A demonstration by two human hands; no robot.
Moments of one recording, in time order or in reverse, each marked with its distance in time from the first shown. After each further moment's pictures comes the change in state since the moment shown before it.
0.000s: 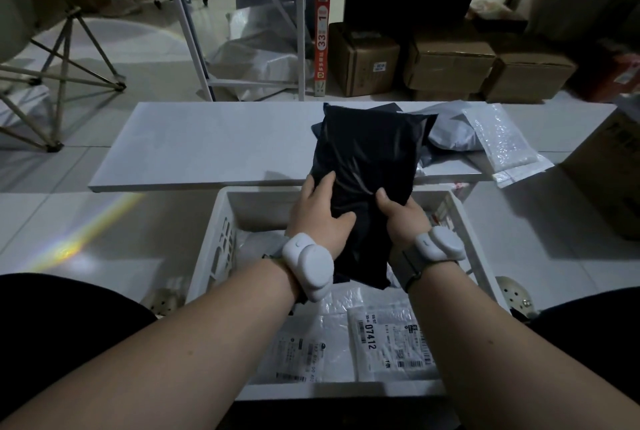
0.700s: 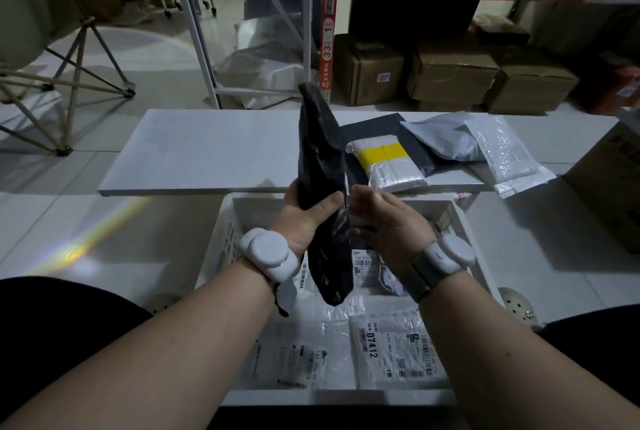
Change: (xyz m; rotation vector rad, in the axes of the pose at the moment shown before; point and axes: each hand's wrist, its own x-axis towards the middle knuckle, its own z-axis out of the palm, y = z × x) left_hand 0.001 -0.008 -0.019 -0.874 0.028 -0.164; right_hand -0.013 -0.009 0.009 0.053 -0.324 0.007
